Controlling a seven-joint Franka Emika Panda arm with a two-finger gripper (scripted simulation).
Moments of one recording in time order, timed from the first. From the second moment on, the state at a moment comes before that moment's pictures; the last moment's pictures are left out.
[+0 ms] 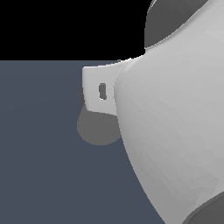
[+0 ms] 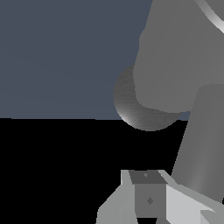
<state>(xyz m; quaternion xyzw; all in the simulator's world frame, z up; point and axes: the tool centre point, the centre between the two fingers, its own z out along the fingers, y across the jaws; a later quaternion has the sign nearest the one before) -0.110 -0.042 0.245 -0.01 0.74 0.01 0.68</state>
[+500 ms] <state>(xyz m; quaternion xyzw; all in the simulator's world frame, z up) -0.108 -0.037 0.242 0.00 0.74 0.00 0.67</state>
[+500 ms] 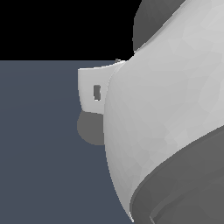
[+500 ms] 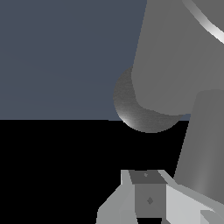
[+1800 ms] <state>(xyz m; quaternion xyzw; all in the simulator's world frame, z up) -0.107 0.016 0.248 -0.05 0.70 -0.02 0.71</state>
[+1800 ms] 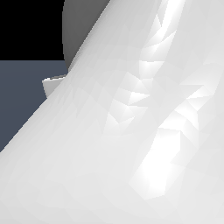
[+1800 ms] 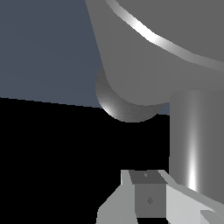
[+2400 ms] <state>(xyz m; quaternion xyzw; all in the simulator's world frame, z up) -0.107 0.017 0.230 -0.04 0.71 -0.04 0.70</state>
